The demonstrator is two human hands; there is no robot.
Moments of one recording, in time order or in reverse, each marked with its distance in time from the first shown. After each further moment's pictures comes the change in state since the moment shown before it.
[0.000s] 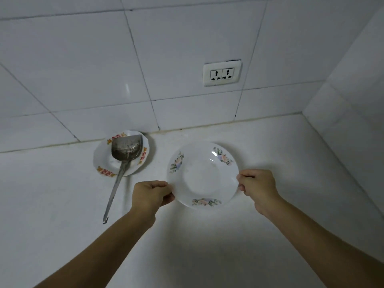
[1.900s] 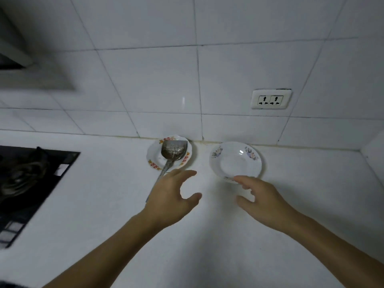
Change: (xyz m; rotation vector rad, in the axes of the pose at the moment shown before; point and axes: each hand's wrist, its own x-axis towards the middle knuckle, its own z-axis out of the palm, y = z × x) left_hand -0.101 0.036 -0.051 0.852 0.062 0.702; right_hand -0.058 -0.056 0.004 -0.557 -0.592 -0.645
